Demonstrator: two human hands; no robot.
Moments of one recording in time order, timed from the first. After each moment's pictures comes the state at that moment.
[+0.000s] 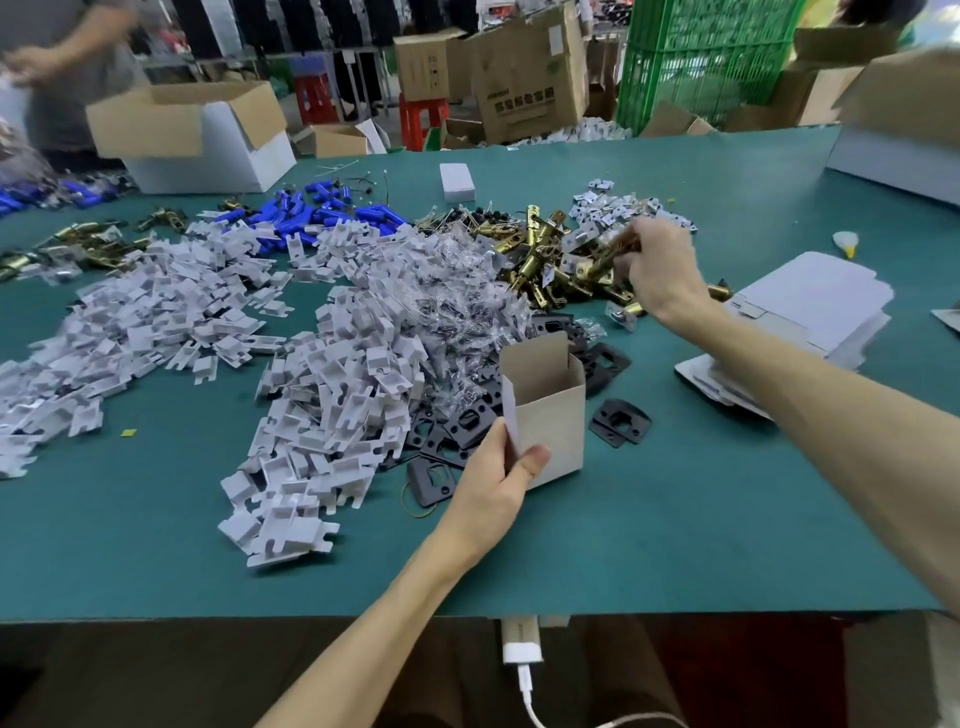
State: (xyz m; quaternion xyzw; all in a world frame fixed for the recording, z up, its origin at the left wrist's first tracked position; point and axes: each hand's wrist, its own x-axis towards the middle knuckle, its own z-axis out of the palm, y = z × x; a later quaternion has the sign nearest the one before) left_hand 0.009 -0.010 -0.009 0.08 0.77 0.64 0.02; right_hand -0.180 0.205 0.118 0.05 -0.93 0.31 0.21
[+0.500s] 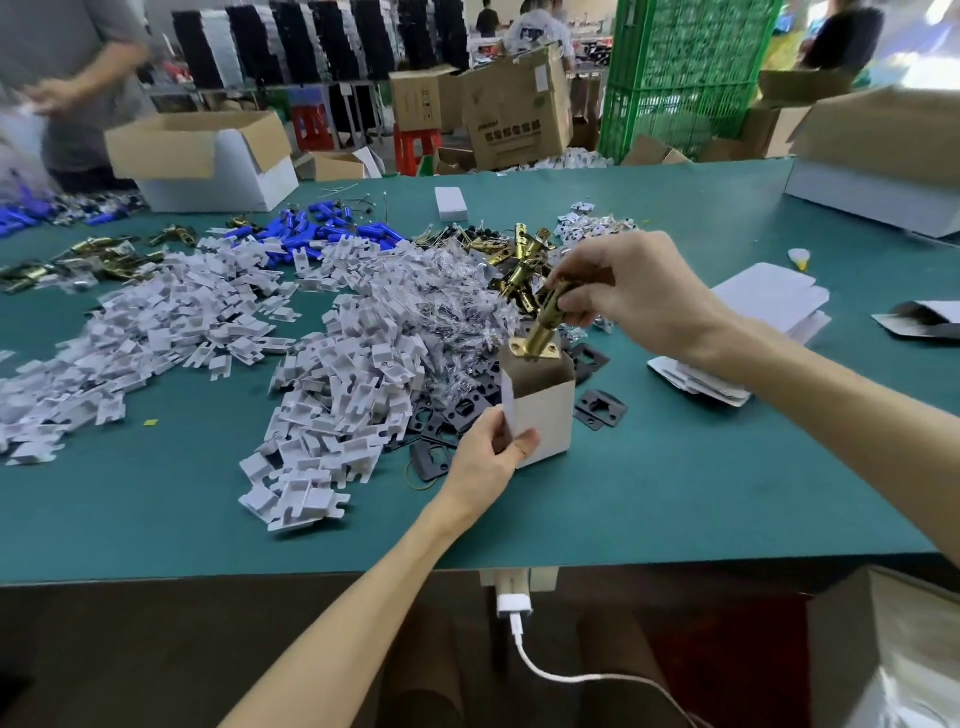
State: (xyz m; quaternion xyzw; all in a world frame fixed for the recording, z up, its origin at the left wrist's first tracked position) left_hand 0.018 -0.008 0.006 0.06 0.76 0.65 0.01; right_hand -0.026 0.179 0.192 0.27 -0.88 0.38 0.12
